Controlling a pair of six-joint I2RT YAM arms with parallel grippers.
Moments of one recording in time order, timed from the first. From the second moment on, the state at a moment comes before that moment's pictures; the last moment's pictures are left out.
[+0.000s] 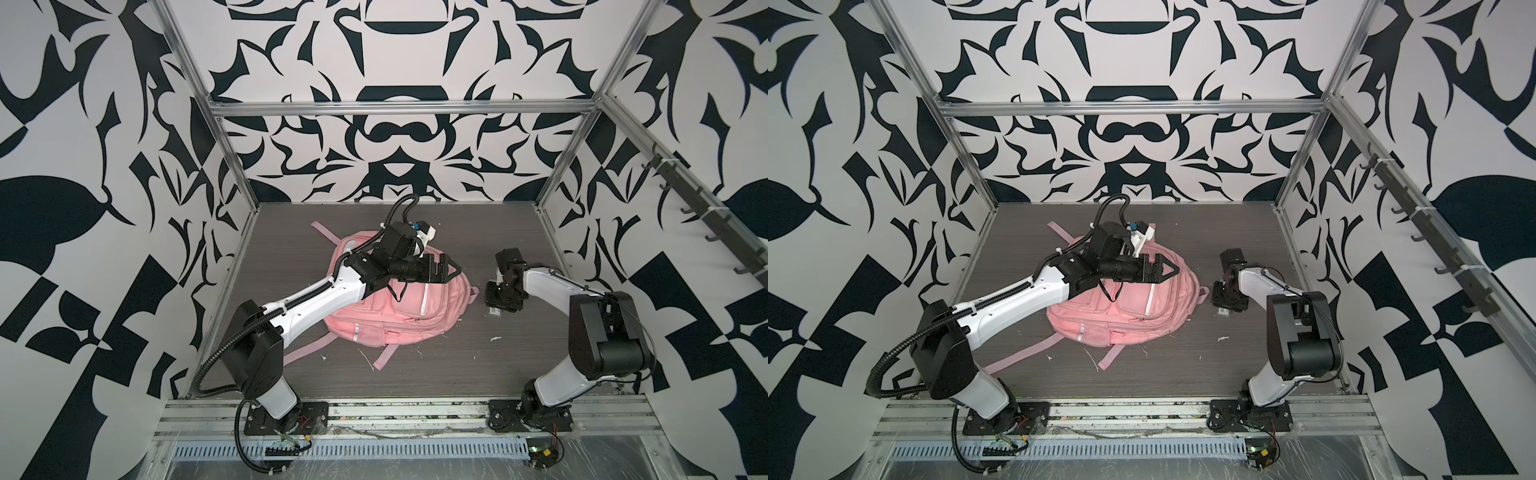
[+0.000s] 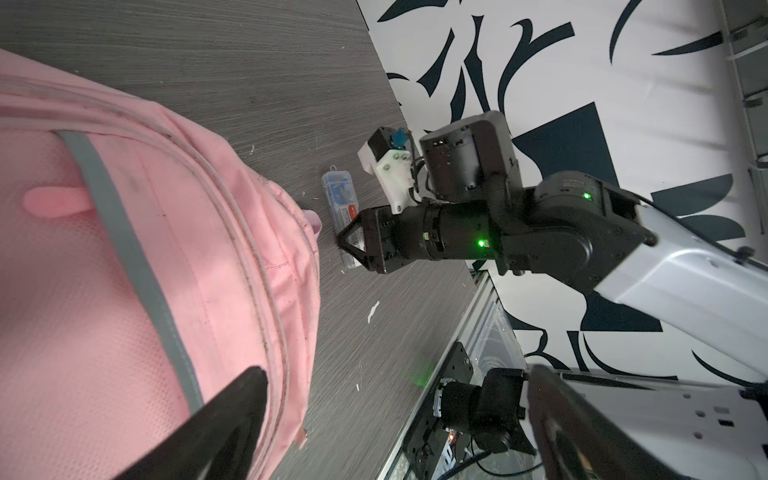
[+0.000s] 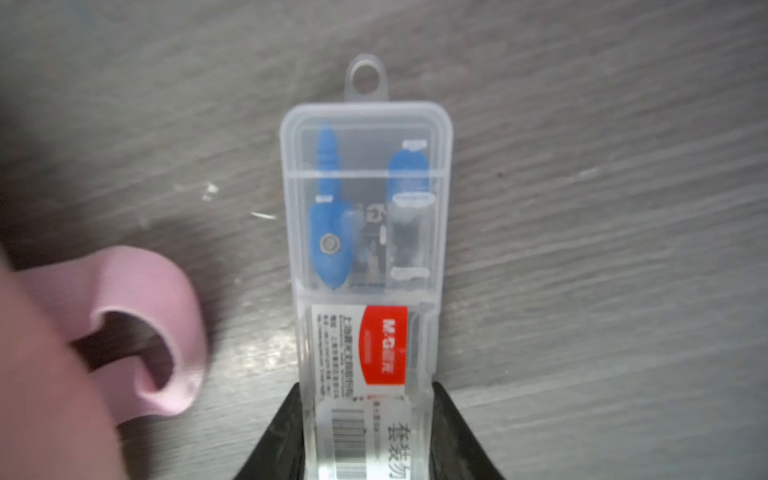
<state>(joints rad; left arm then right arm) -0.82 1.62 1.33 -0.26 0.44 -0.70 0.07 1.57 0.86 -0.61 -0.02 0.34</state>
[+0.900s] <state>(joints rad) -0.68 1.63 1.60 -0.54 0.56 -0.67 0.61 1.21 1.06 -0.39 -0.22 0.26</state>
